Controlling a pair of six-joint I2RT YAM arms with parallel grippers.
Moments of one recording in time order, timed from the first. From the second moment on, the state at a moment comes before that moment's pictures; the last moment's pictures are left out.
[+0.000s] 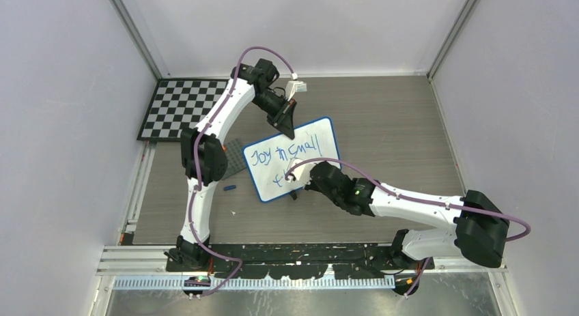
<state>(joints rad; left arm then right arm) -0.44 2.24 2.26 -1.38 0.86 0.44 1.02 1.25 0.72 -0.14 0.45 -0.48</state>
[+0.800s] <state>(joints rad) -0.44 2.24 2.26 -1.38 0.86 0.44 1.03 1.29 0.71 -0.22 0.36 -0.46</state>
